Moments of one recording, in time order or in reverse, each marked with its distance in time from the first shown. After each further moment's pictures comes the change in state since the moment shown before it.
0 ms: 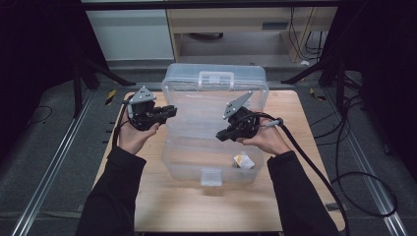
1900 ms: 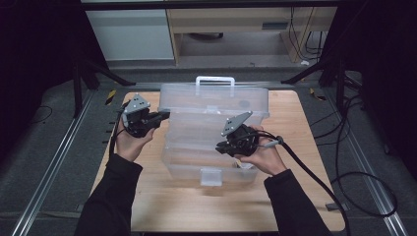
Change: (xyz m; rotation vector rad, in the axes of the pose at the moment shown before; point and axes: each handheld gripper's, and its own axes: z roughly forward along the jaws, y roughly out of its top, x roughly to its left) left arm -0.003 -0.025 -0.011 -0.049 0.047 0.019; right arm 0.040 -0.019 0.012 -0.011 -0.112 0.029
